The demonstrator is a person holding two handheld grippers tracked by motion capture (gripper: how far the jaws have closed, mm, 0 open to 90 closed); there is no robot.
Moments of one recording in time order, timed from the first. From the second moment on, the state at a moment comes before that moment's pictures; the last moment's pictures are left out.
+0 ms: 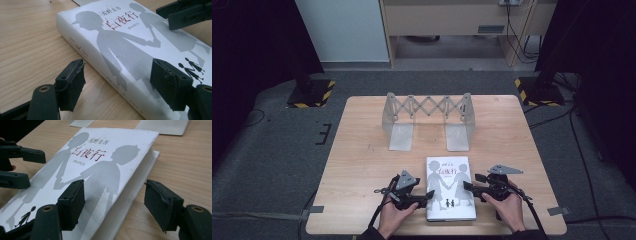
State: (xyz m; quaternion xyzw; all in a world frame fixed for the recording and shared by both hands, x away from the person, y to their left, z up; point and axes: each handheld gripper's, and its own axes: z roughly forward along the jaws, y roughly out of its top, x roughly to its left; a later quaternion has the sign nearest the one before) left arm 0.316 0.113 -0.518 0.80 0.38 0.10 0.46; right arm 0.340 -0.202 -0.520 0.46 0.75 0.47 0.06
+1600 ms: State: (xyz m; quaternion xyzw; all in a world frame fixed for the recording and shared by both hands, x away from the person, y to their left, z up) left arm 0.328 0.118 -0.531 0.76 0.39 0.02 0.51; right arm 0.348 -0.179 -0.507 0.48 0.69 0.53 -0.09
